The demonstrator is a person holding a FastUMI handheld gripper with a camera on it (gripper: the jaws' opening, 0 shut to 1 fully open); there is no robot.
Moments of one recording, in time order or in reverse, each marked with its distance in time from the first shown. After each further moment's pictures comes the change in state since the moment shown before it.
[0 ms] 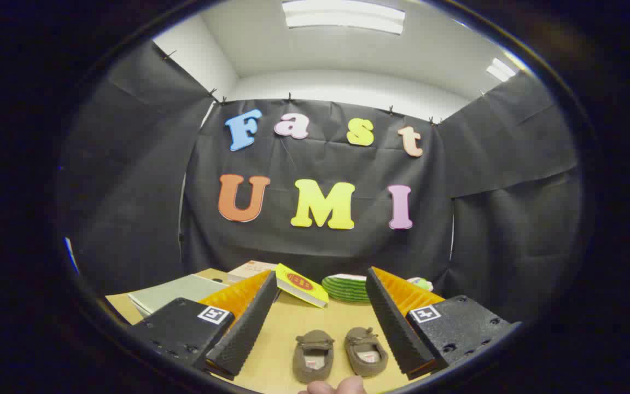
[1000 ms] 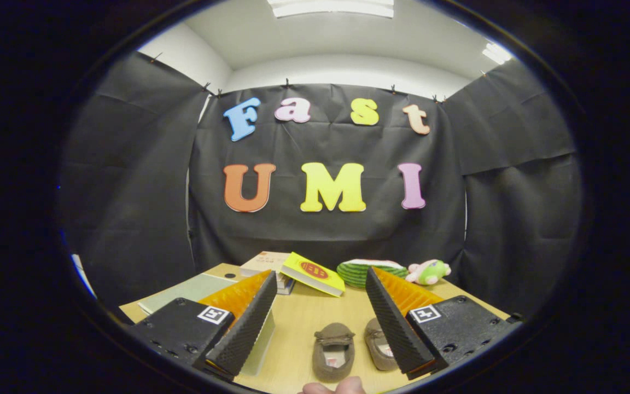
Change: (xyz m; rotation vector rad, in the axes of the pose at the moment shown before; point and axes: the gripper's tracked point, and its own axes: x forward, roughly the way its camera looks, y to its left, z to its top) arm 0.027 0.011 -0.022 0.094 0.120 0.040
